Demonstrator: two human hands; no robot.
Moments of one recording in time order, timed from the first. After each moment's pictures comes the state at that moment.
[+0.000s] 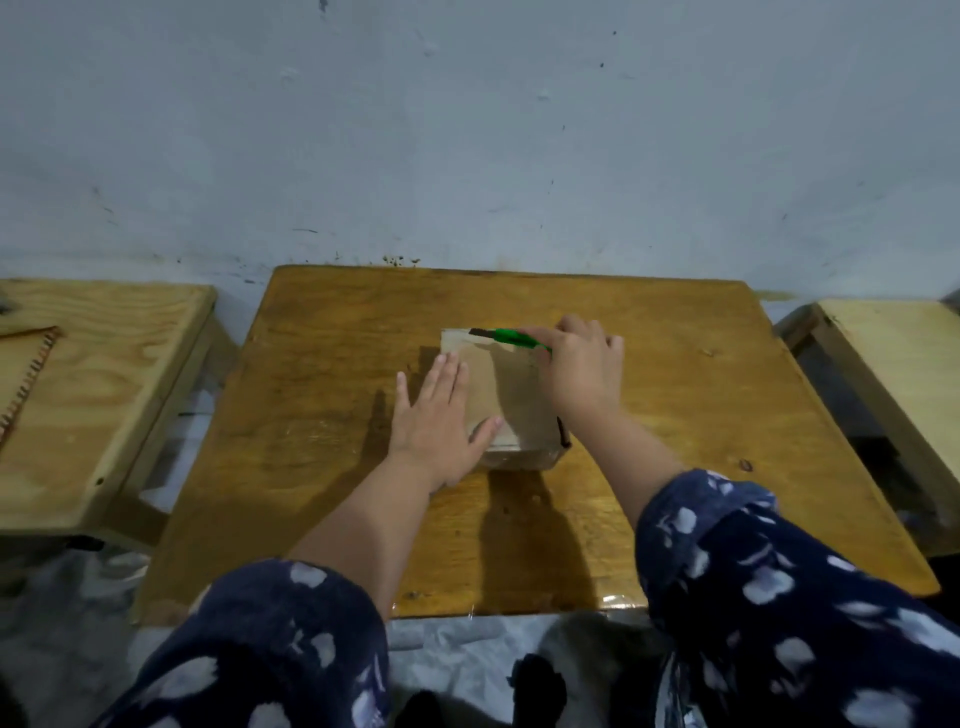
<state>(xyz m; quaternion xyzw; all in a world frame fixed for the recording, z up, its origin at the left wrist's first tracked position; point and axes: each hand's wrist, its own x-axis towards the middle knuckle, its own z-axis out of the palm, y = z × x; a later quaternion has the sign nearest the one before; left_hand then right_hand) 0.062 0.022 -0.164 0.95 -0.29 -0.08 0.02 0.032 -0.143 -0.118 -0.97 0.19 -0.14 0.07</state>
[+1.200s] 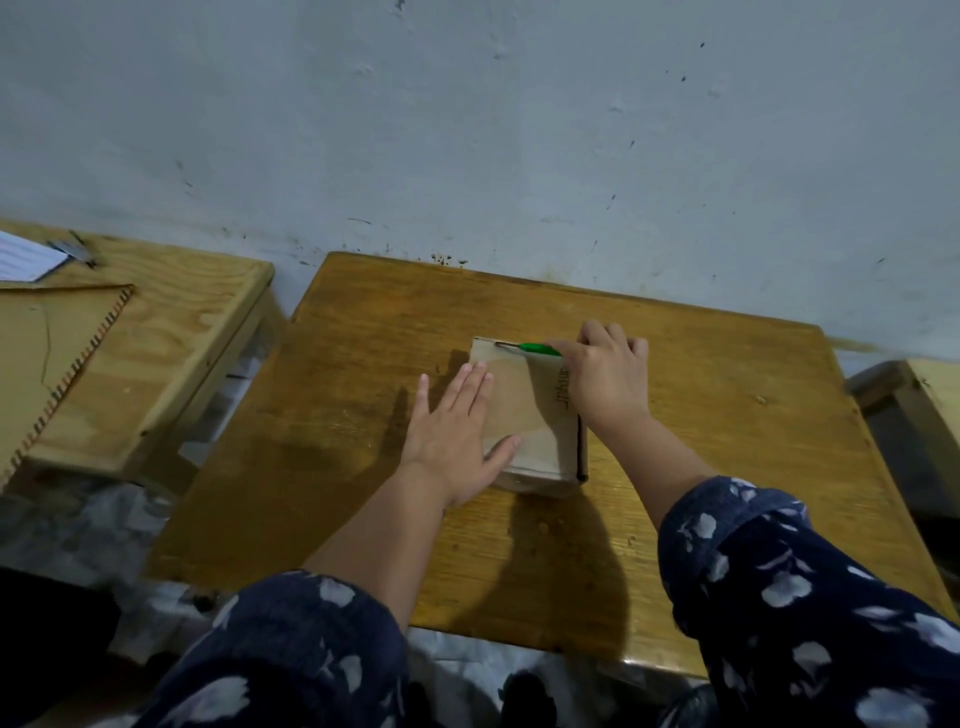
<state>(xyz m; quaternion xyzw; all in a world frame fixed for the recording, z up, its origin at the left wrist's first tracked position) 0.057 0.018 -0.166 0.96 -0.27 -0.06 0.03 0.060 -0.173 -0.129 -0.99 0.06 -0.10 0.00</state>
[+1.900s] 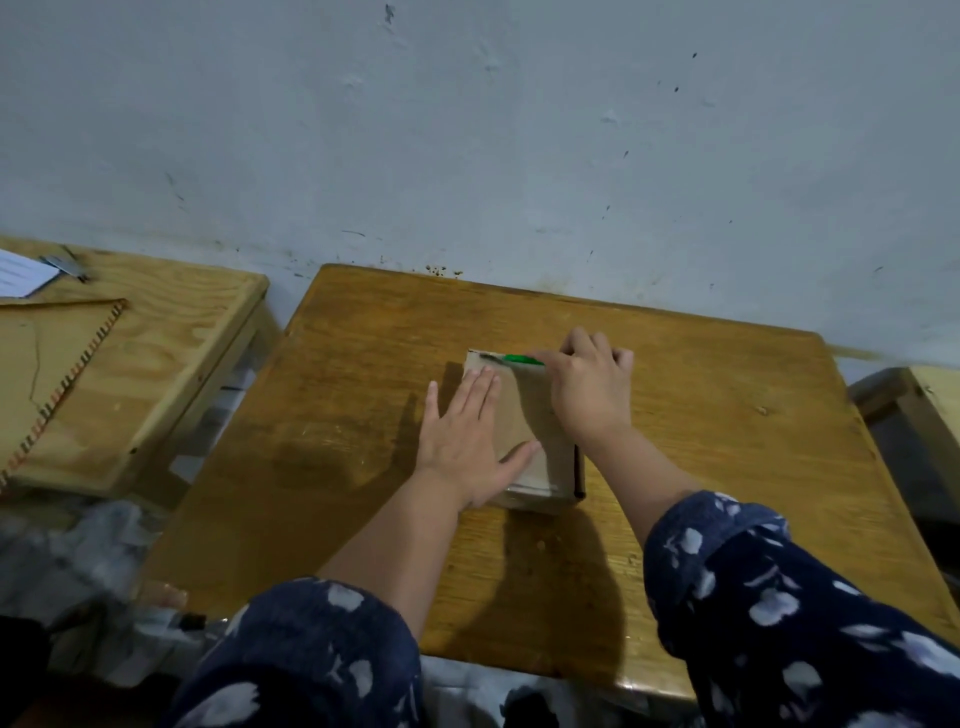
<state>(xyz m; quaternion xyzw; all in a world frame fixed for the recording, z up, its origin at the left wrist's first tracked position) 0.066 -0.005 -0.166 0.97 -0.25 -0.07 0.04 0.072 -0.165 -0.139 -0.99 0.06 -0.15 0.04</state>
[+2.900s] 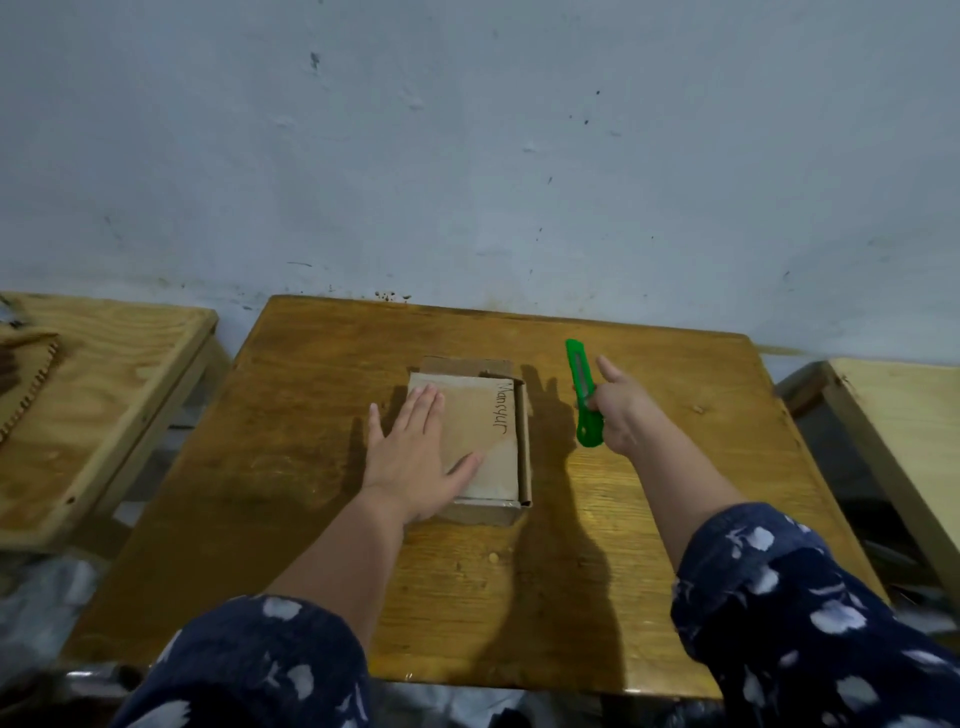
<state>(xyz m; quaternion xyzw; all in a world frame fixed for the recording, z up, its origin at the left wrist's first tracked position) 0.068 -0.008 -0.162 0.97 -0.23 -0.06 0.06 0.051 -0.245 -0.121 -0.65 0.41 0.01 0.64</state>
